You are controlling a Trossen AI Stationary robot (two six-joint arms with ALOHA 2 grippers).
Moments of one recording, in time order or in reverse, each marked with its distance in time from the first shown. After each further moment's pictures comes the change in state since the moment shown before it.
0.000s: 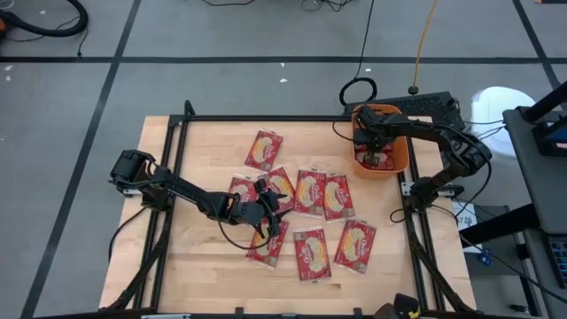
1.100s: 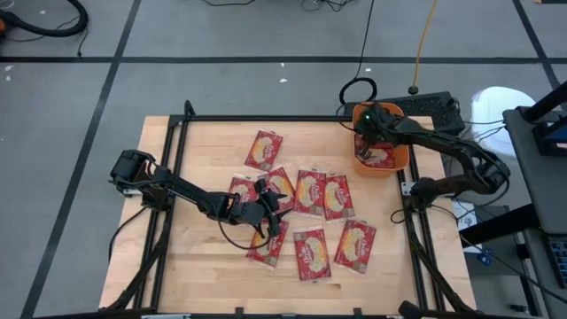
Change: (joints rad) left arm 0.001 0.000 0.000 0.000 0.000 -0.001; right arm 0.067 -0.238 -0.043 0.167 -0.034 0.280
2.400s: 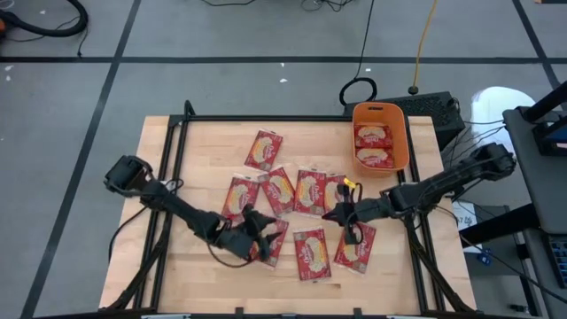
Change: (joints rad) left arm -0.235 0.000 0.000 -0.113 -0.141 -0.498; right arm 1.163 -0.078 -0.216 0.602 0.064 0.396
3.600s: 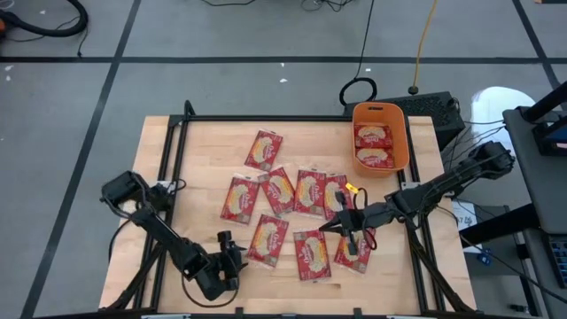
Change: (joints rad) left arm -0.341 0.106 0.000 -0.433 0.013 -0.129; right arm 0.082 0.001 0.001 0.213 -0.025 0.066
